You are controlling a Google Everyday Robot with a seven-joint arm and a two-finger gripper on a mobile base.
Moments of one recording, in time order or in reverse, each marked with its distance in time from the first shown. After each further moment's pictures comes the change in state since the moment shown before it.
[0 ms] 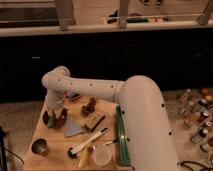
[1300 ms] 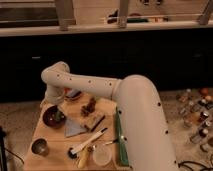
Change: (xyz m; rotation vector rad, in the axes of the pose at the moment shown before) arm 0.014 -0.008 -0.012 0.000 0.015 -0.022
